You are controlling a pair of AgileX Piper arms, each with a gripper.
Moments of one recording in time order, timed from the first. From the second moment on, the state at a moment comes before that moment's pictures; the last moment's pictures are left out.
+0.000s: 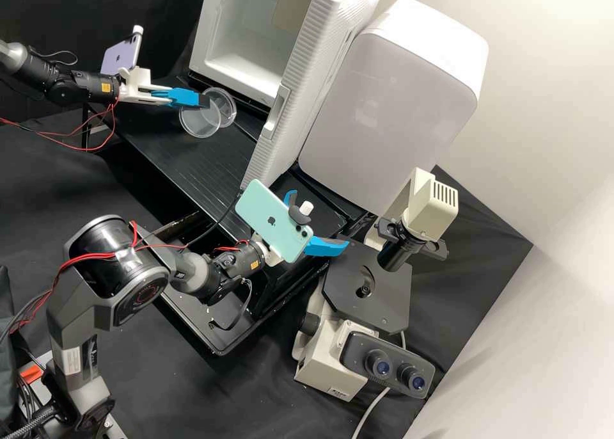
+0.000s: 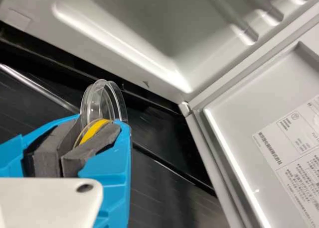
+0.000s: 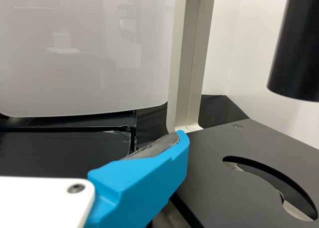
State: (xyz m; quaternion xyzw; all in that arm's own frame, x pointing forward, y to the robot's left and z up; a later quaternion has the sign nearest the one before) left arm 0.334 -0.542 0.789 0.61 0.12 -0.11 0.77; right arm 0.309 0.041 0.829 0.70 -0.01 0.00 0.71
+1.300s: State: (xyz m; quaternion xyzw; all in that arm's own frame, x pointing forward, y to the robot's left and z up) left arm 0.351 -0.531 0.799 0.64 0.14 -0.11 0.75; right arm 0.309 0.041 0.829 0.70 -0.01 0.00 0.71
